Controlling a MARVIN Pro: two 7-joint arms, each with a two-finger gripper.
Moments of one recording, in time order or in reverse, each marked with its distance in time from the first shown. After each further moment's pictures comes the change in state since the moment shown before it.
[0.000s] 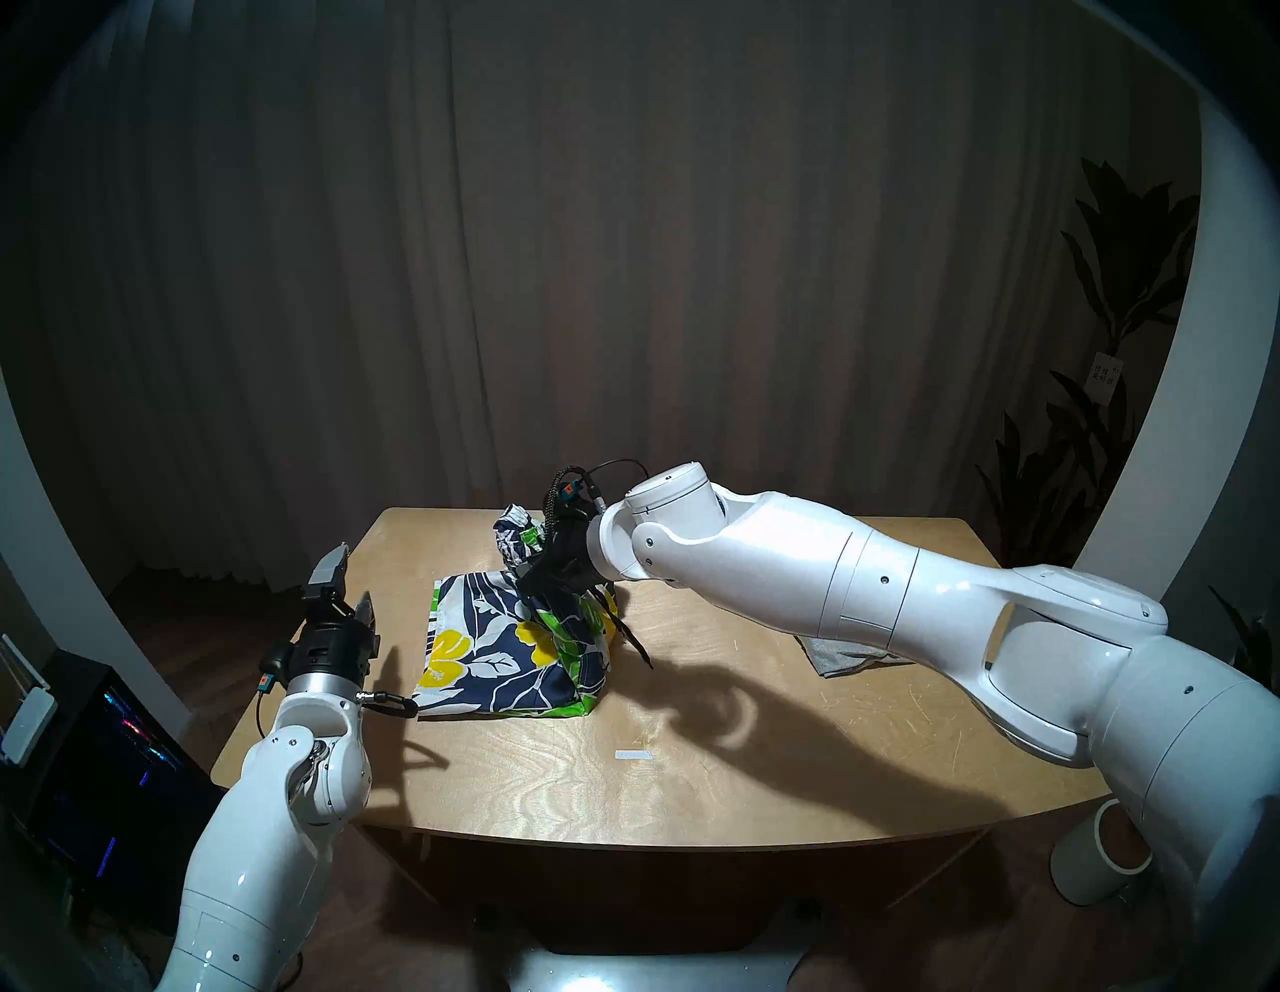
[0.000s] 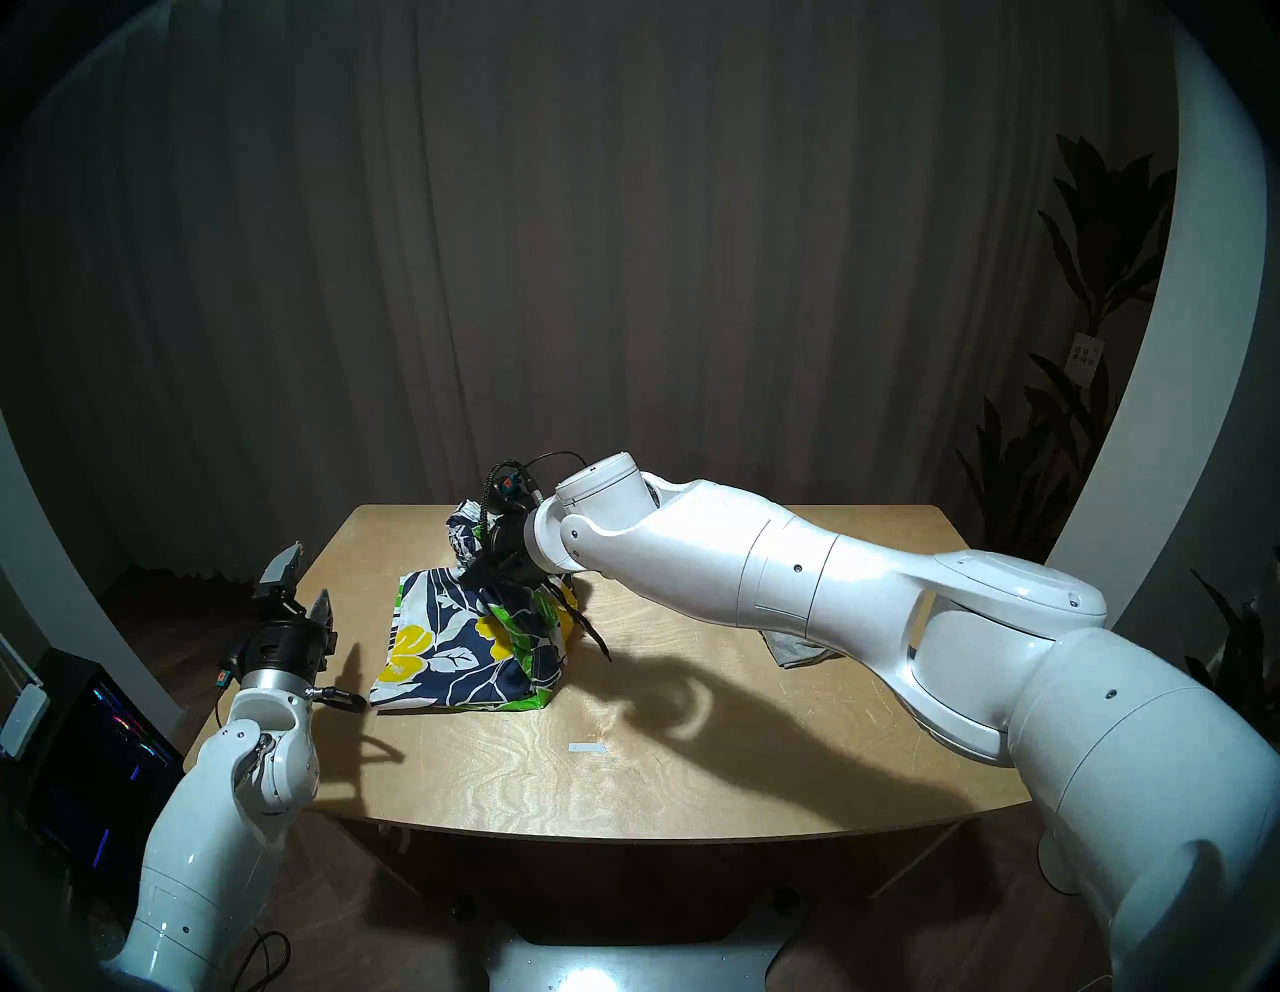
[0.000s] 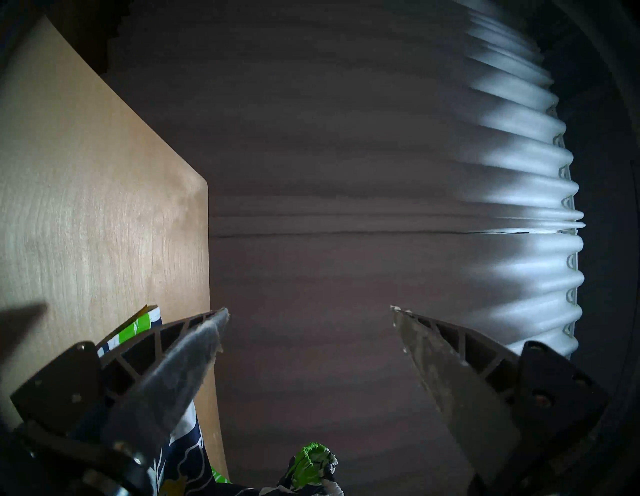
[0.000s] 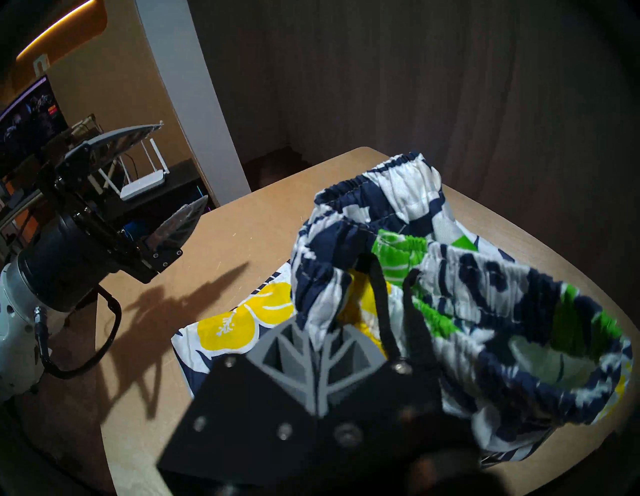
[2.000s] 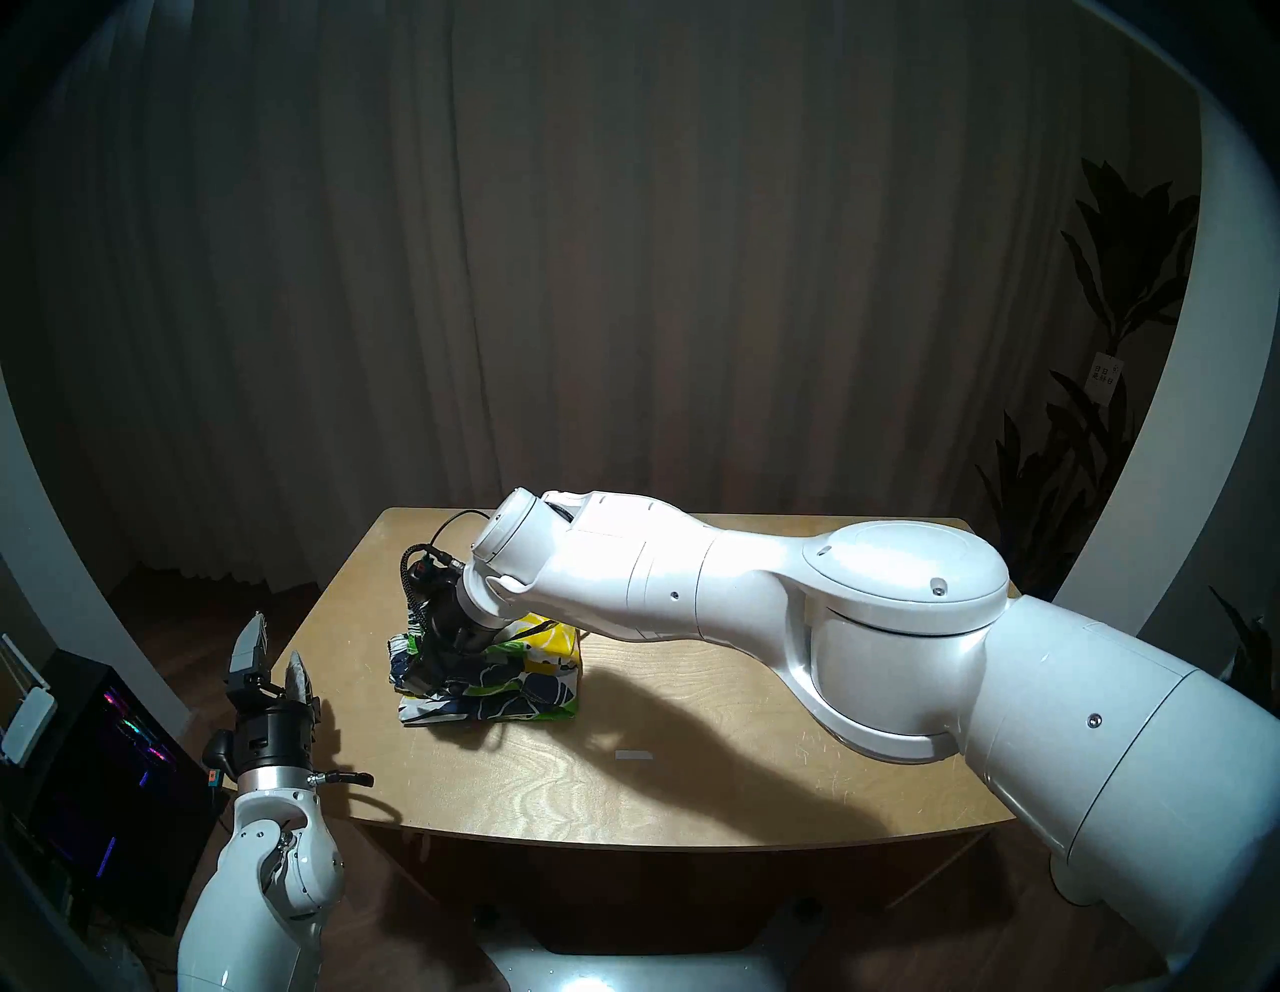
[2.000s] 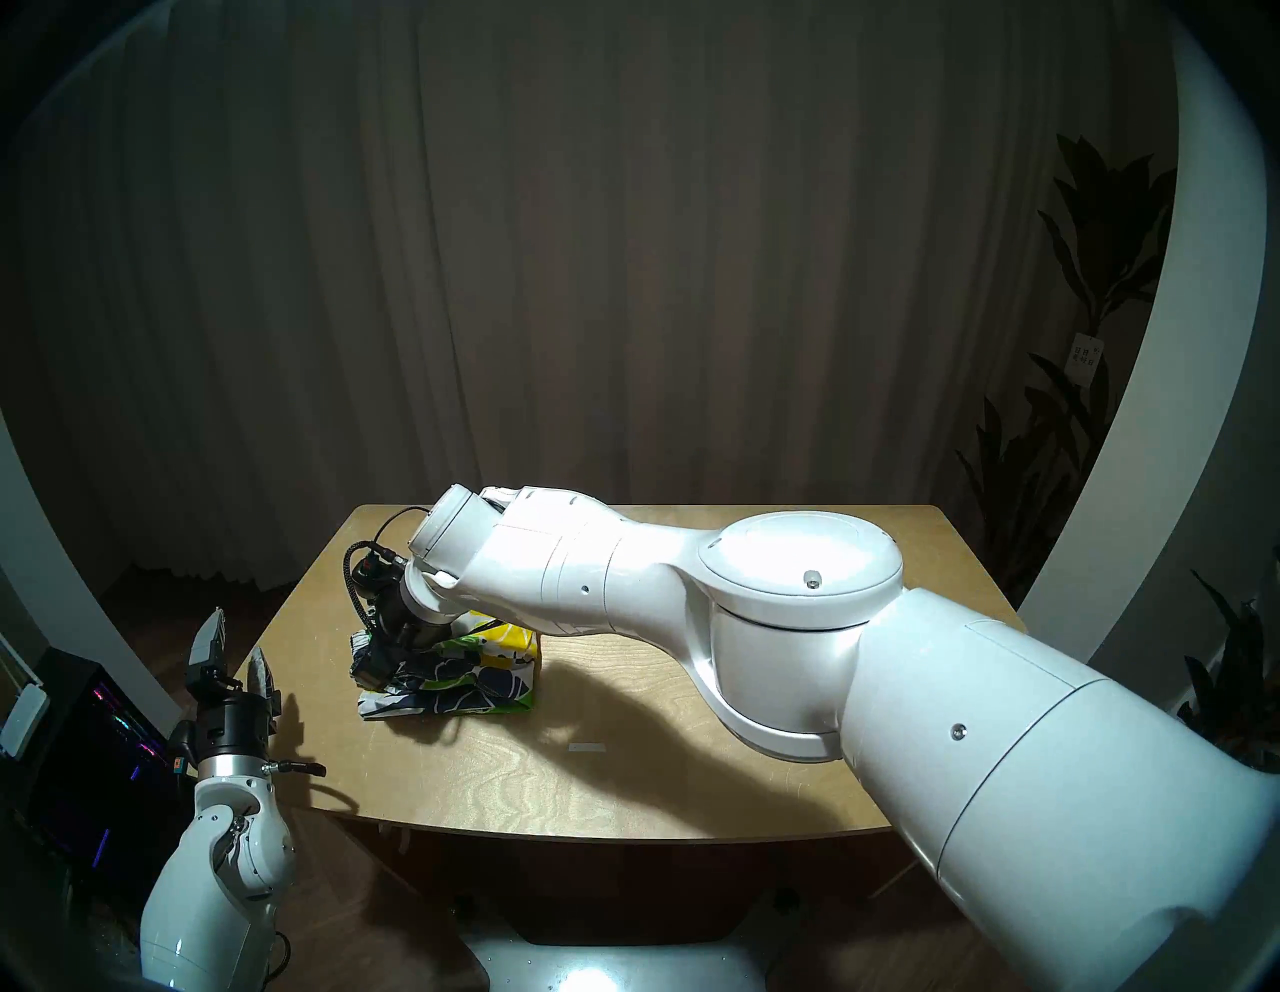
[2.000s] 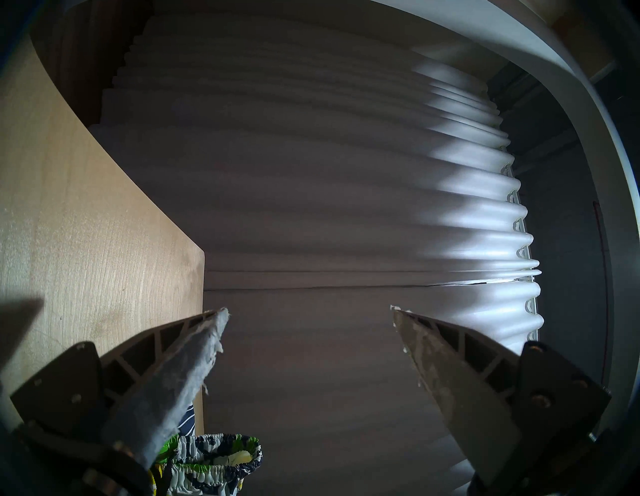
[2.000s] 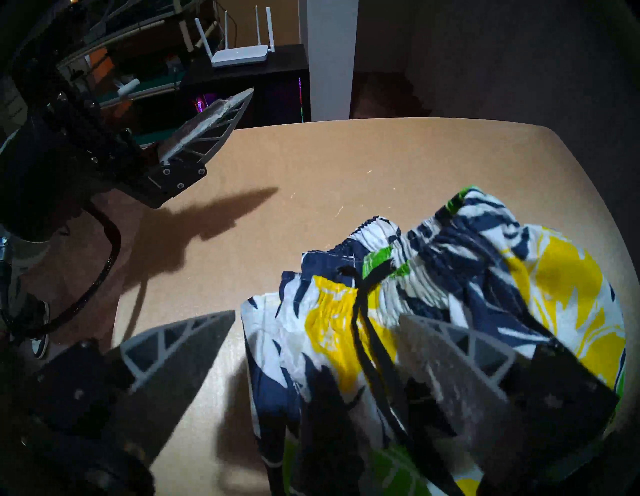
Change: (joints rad) left arm 0.194 -0.088 -0.123 -0.011 -0.055 -0.002 -0.247; right arm 0.095 -0.455 -0.277 0.494 -0.200 -0.043 0.417
